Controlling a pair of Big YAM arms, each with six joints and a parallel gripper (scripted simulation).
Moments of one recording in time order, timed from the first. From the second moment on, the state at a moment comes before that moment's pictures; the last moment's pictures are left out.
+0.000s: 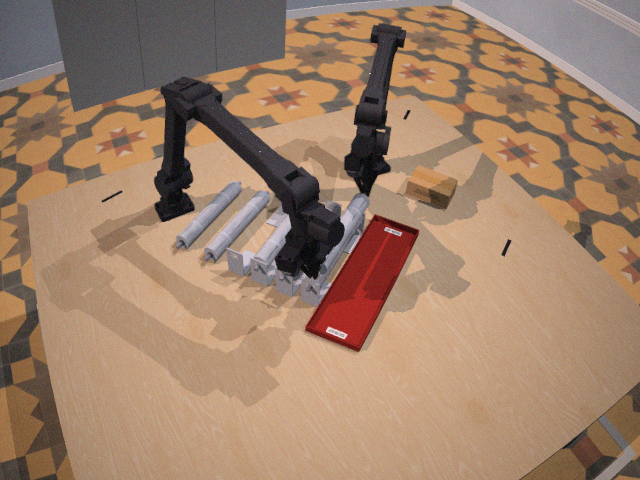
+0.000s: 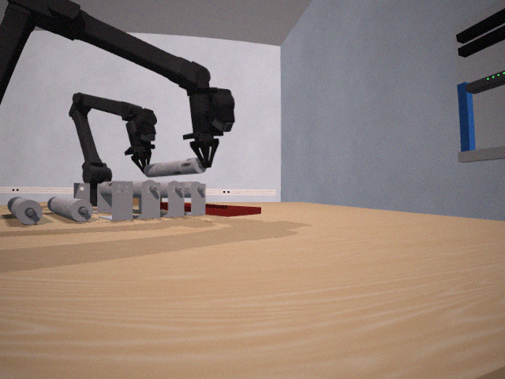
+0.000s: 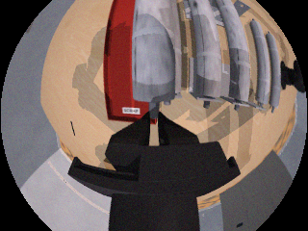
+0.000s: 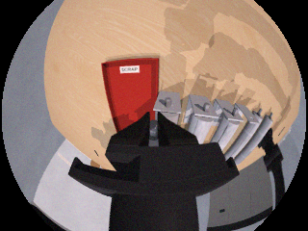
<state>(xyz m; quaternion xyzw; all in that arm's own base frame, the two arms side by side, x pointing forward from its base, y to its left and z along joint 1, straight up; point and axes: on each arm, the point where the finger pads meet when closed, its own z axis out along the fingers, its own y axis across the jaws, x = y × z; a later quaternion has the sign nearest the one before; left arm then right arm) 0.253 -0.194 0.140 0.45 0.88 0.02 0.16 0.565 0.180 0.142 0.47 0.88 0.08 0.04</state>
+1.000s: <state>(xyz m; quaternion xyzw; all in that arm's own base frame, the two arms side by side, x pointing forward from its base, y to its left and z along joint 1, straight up) 0.296 -0.164 0.142 0.45 0.88 0.02 0.16 0.609 0.207 0.140 0.47 0.88 0.08 0.04</state>
